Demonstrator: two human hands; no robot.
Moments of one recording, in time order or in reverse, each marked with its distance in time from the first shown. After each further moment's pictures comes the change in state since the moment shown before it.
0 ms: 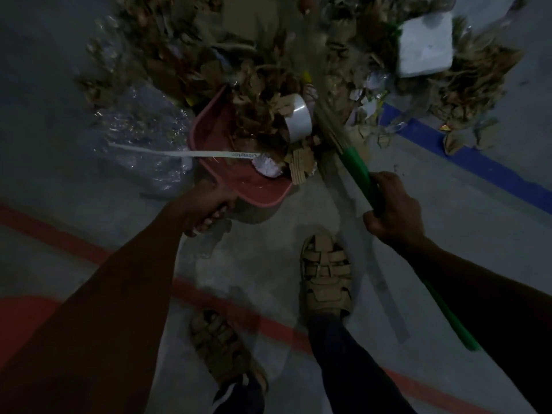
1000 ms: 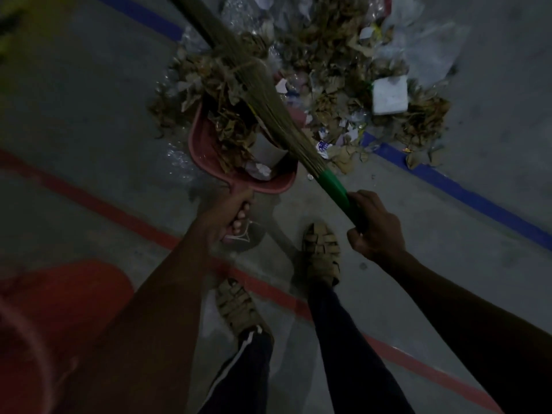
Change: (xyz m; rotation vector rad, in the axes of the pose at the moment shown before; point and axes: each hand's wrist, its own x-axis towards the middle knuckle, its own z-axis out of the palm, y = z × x) left_hand -0.182 0.000 0.010 -0.502 0.044 0.091; right_hand -0.102 -0.121 -0.105 0.018 -0.007 -0.155
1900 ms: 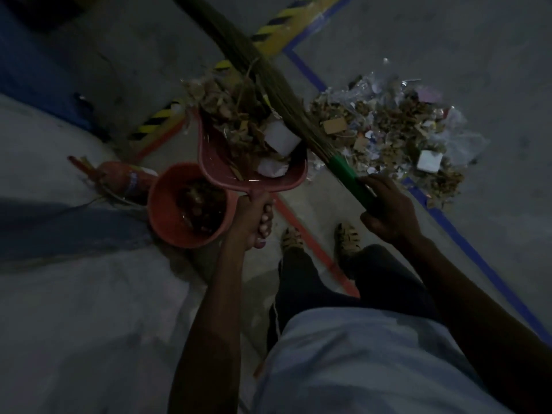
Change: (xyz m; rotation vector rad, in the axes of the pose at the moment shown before) left_hand -0.527 -0.084 -0.126 -0.558 0.277 0.241; right_hand -0.177 -0.384 -0.264 0.021 -0.056 -0.493
